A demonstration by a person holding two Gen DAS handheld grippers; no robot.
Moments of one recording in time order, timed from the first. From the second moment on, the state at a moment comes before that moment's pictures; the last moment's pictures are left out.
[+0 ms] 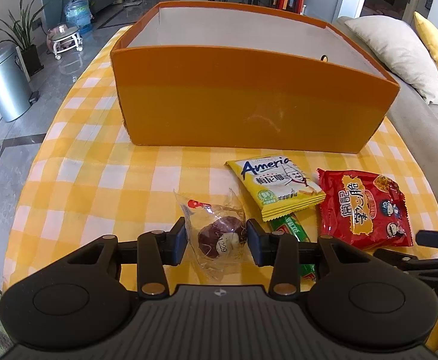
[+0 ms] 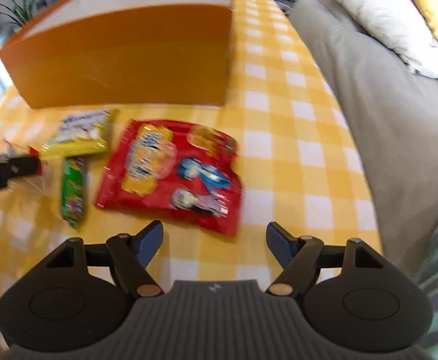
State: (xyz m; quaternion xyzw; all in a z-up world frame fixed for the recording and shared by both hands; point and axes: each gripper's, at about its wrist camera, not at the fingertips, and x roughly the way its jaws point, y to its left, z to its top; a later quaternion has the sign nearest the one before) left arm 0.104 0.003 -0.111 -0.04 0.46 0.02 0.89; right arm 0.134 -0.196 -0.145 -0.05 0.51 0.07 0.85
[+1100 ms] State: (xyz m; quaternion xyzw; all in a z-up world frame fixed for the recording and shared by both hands) left arm 0.129 0.022 -0.119 -0.10 0.45 0.03 0.89; right arm 0.174 -0.177 -0.140 0.14 0.49 0.03 0.86
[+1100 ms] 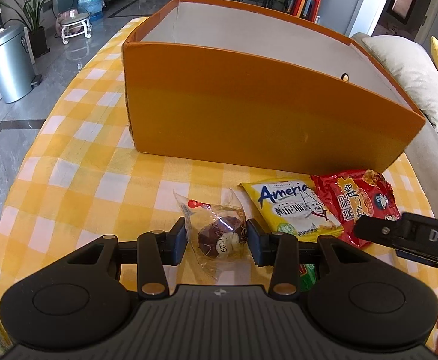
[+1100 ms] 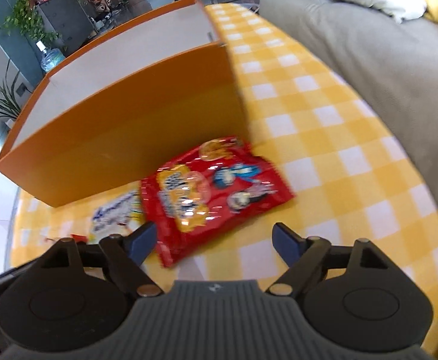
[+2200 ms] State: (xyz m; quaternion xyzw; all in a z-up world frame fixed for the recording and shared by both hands) left arm 0.133 0.026 -0.120 -0.10 0.45 0.03 0.88; right arm 0.166 -0.130 -0.148 -0.02 0.52 0.05 0.85
